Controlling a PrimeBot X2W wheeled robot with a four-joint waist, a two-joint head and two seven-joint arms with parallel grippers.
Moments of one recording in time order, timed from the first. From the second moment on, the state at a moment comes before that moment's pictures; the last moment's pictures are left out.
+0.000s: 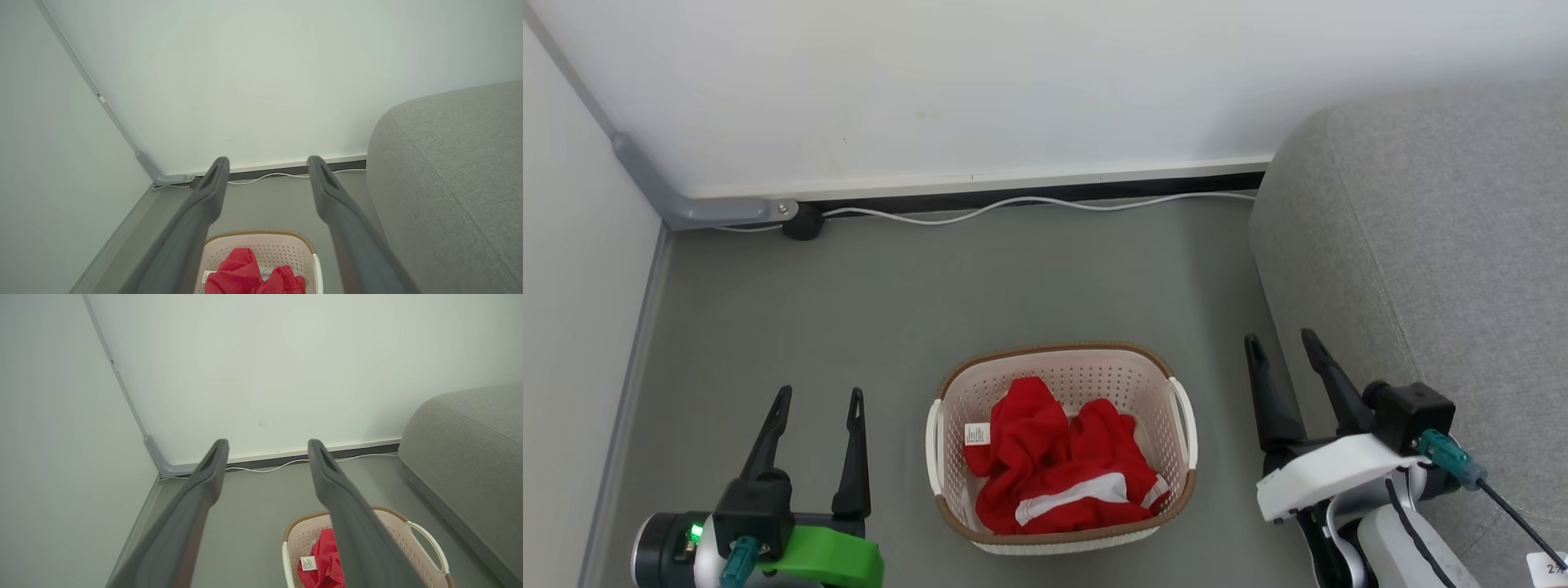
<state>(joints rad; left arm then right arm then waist) 0.07 0.07 -0.22 0.03 -0.14 0.07 -0.25 -0.02 -0.06 0.28 0.19 0.32 -0.04 -0.25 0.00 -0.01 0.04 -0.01</state>
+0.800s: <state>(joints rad) -0.12 0.08 -0.26 0.14 -0.09 0.04 -0.25 -0.23 -0.06 0.20 0.06 0.28 -0.04 -0.25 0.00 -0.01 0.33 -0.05</state>
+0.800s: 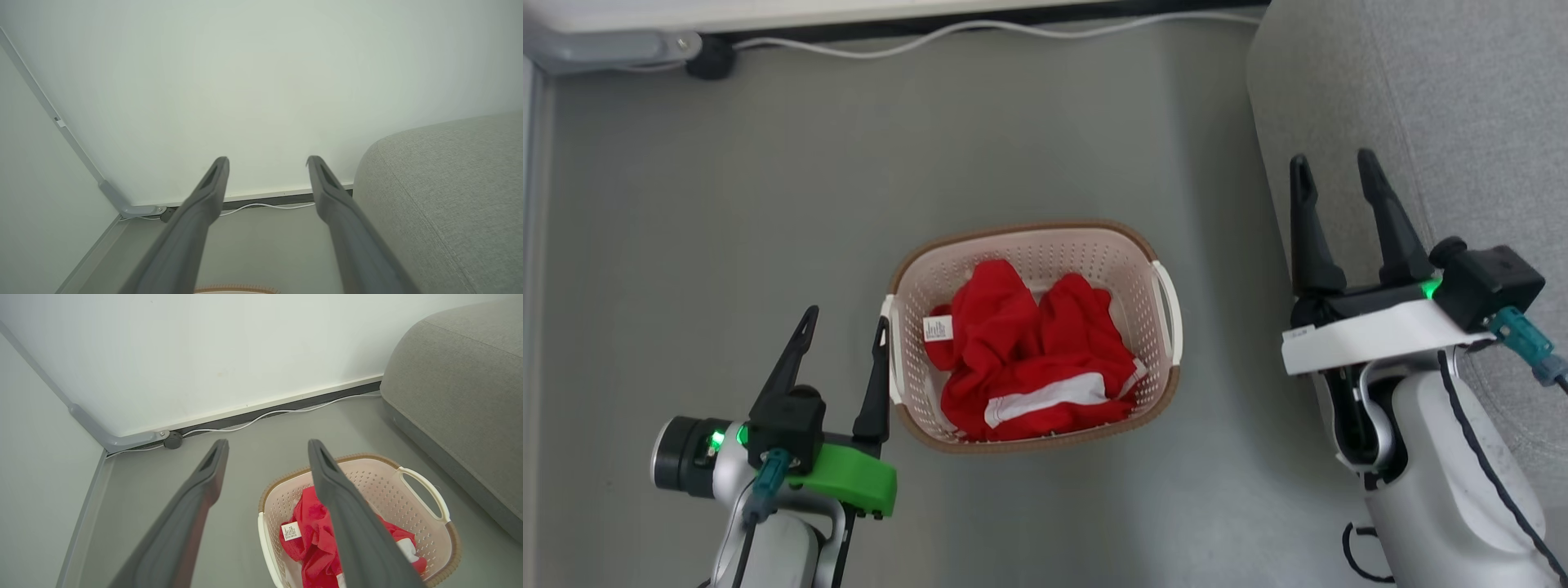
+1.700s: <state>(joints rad) -0.51 0.07 -0.35 0.43 0.02 -0.02 -0.25 -0.51 -0.06 0.09 -0.06 0.27 -0.03 -0.25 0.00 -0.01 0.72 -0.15</state>
